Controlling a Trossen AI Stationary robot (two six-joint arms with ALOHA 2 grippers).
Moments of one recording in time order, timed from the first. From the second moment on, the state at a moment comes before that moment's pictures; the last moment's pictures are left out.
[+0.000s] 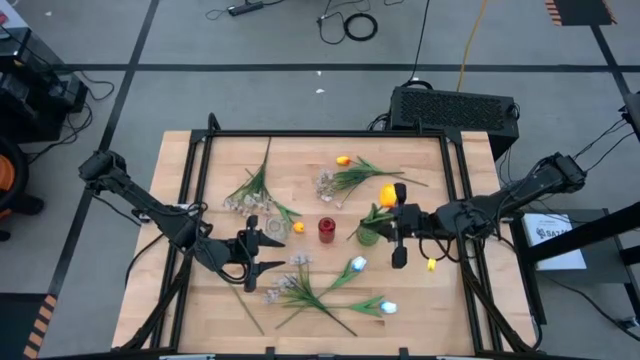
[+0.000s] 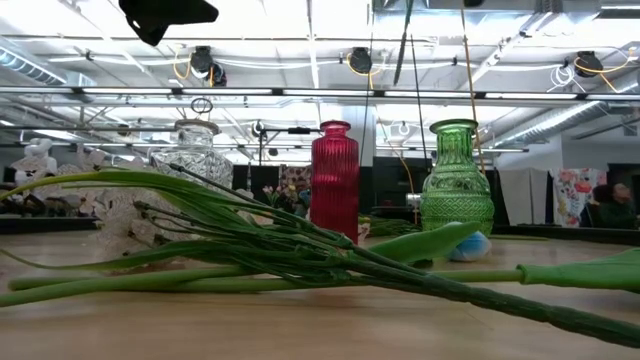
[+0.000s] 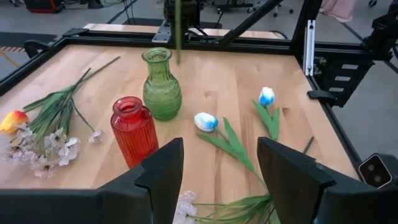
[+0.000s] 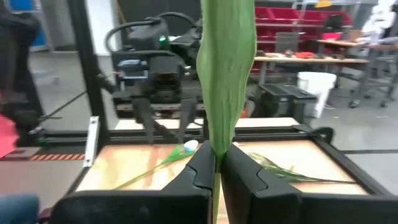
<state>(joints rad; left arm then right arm) -0.59 1.17 0.71 0.02 -0.56 -0.30 0.40 1.07 0.77 0.26 0.49 0.07</state>
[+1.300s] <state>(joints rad) -0.46 1.17 0.71 0.15 -0.56 -0.04 0.37 0.75 0.77 0.12 0.55 -0.11</state>
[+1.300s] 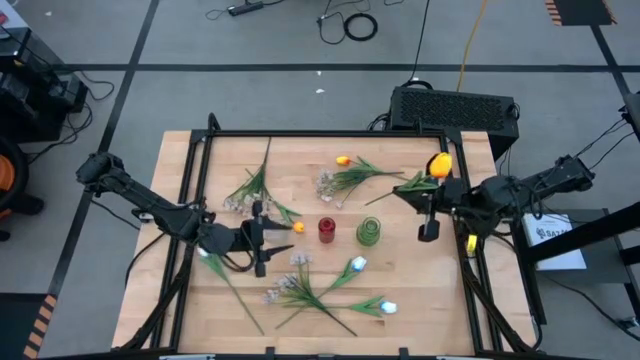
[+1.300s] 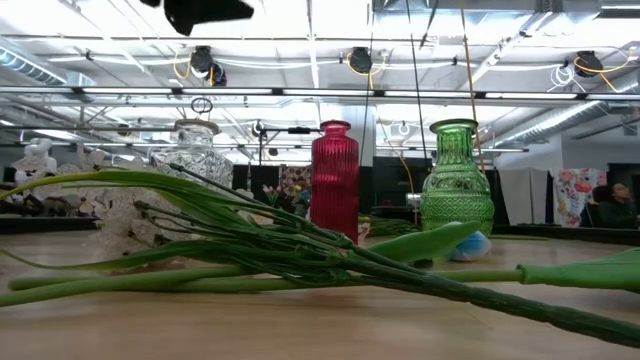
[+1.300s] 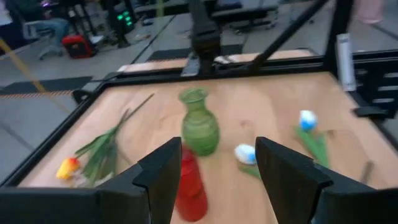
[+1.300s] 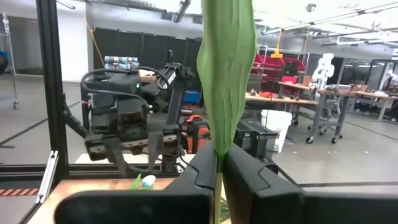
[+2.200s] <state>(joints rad) -0.44 1.12 0.76 -0.14 -0.44 -0.31 0.37 0.84 0.77 0.22 0.52 -0.04</state>
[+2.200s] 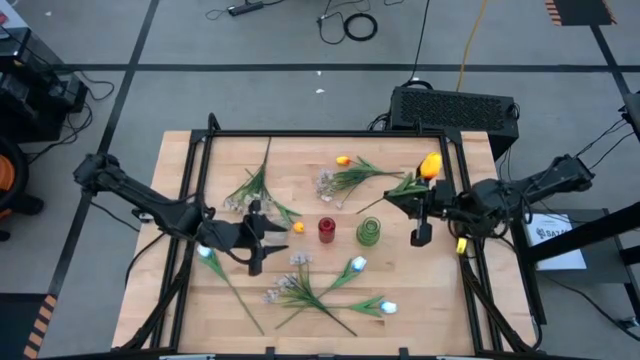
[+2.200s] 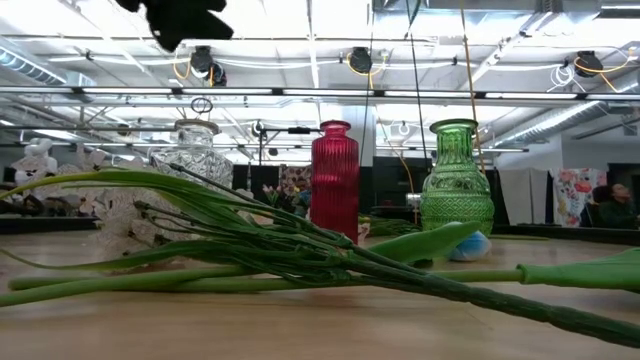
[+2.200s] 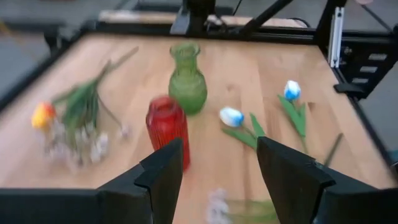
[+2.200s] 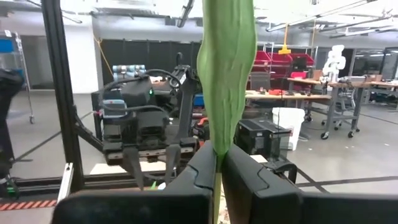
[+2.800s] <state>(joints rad) -0.65 1.39 0.77 0.01 -0.51 -0.51 0.43 0.75 0.77 0.09 0.52 0.04</state>
